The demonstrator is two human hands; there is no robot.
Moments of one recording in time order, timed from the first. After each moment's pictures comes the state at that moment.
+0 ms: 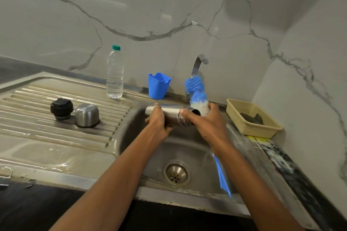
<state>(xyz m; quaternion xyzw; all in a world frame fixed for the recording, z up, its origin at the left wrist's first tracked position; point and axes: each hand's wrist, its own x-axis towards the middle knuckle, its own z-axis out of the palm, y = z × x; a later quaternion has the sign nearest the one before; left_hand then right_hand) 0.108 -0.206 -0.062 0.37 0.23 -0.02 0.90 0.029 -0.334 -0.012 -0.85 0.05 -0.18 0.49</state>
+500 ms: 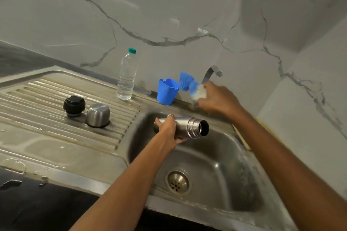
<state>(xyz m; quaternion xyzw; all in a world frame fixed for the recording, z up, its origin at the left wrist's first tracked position) 0.091 -0.208 -0.051 0.39 0.22 -0.08 0.89 0.067 -0.310 0.085 -0.99 -0.05 -0.13 0.03</state>
